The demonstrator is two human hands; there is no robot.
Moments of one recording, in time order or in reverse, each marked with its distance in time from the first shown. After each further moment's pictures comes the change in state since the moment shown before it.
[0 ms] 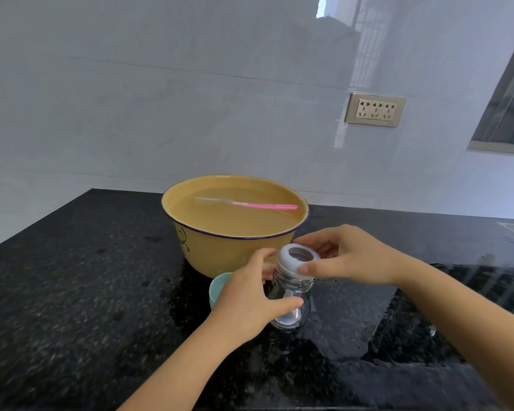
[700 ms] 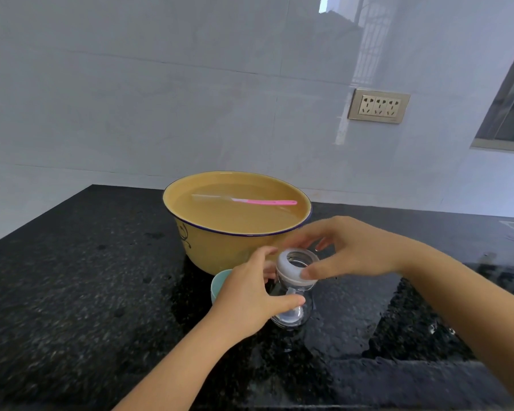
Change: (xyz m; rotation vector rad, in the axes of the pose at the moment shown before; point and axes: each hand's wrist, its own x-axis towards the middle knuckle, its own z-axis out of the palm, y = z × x) left_hand 0.000 0.003 -0.005 -0.003 -0.020 -0.021; right_hand 0.009 -0.010 -0.009 -0.214 -0.145 -0.053
